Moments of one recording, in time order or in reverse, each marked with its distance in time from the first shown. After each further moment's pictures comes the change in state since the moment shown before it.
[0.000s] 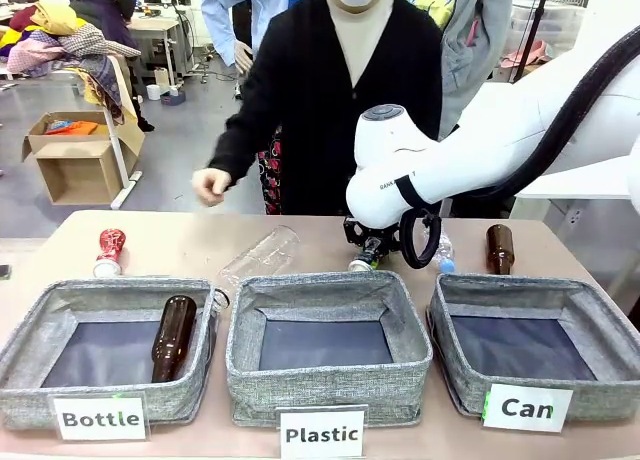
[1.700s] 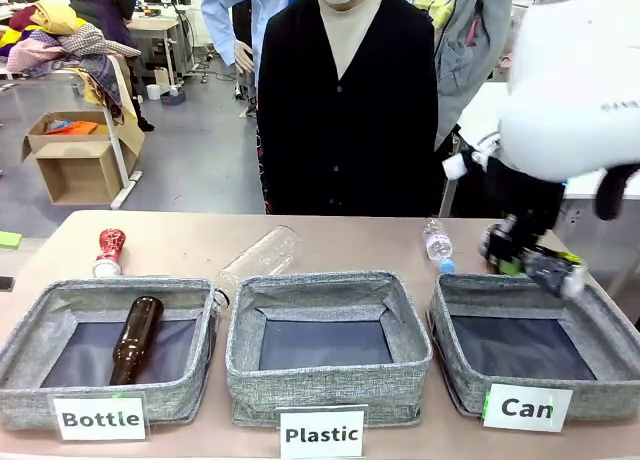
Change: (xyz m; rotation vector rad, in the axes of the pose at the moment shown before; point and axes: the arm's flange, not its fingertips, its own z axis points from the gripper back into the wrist) left arm 0.015 -0.002 -0.012 0.264 0.067 -0.085; right arm -0.108 -0.225 0.184 -0.063 0.139 0.995
